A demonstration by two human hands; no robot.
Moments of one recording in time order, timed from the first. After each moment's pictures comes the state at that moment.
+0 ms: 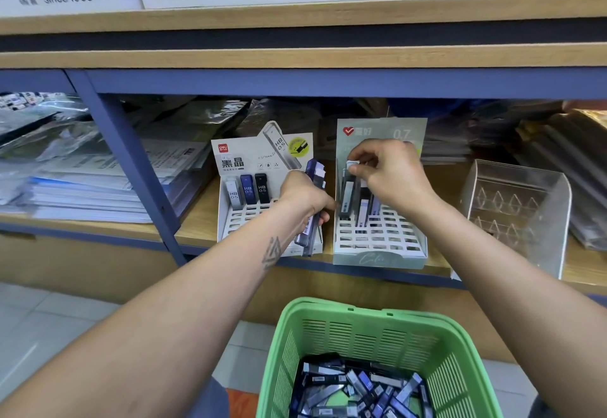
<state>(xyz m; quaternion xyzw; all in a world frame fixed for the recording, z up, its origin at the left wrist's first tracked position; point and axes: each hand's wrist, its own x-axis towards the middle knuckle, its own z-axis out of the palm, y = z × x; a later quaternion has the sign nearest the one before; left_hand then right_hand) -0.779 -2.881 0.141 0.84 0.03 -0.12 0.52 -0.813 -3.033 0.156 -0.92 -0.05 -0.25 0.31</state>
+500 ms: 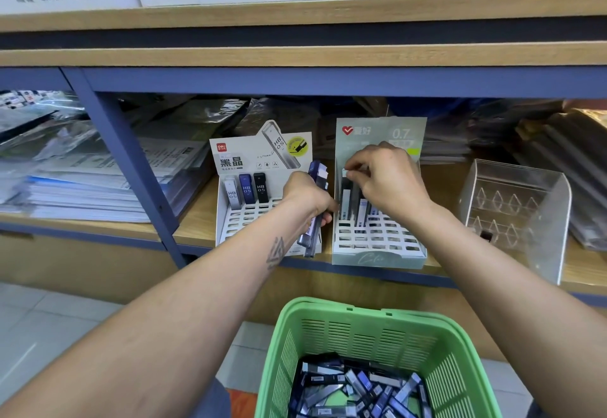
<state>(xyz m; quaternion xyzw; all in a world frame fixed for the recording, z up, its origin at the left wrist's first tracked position) -0.777 -2.889 0.137 0.84 0.04 -0.13 0.52 -0.814 -3.030 0.150 -0.95 -0.07 -0.26 0.18</state>
